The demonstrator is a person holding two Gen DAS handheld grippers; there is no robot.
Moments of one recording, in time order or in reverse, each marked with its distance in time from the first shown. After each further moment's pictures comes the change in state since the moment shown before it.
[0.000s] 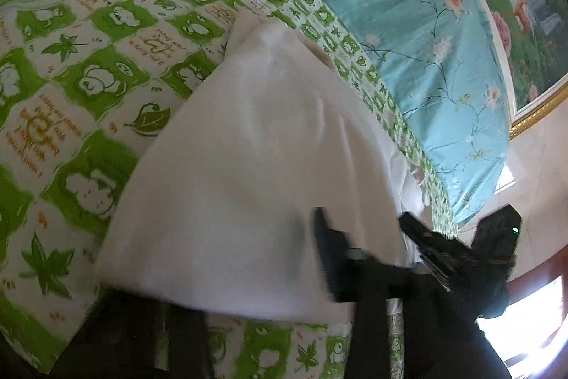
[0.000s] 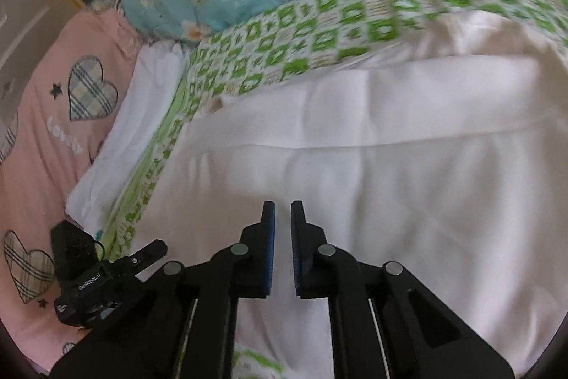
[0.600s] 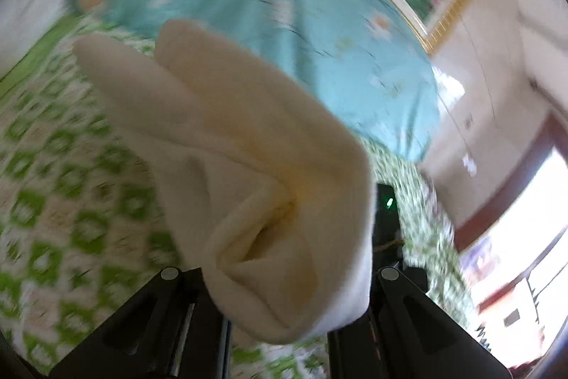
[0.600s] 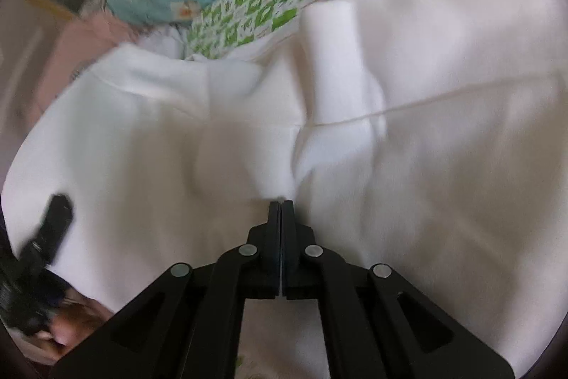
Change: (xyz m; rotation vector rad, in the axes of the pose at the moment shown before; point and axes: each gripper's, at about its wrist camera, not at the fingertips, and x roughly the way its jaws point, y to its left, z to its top) left arm 0.011 -0.183 -0.014 0.501 -0.003 -0.175; right arm 0.023 -0.047 -0.002 0.191 0.139 0.196
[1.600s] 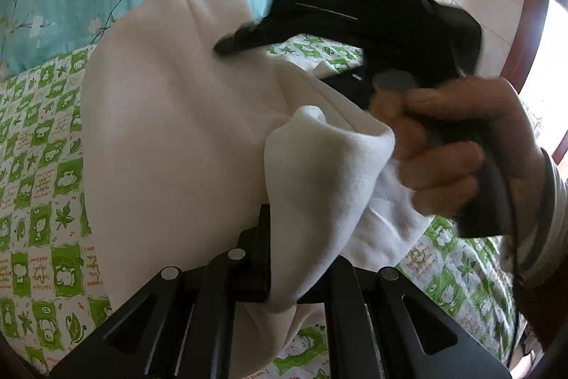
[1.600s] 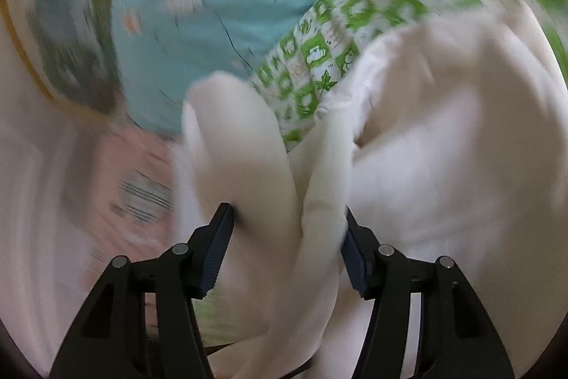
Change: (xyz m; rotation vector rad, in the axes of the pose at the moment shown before) left arm 0.121 -0.087 -0.060 0.410 0.249 0.127; right arm -0.104 -0.067 0.076 0.131 -0.187 0.101
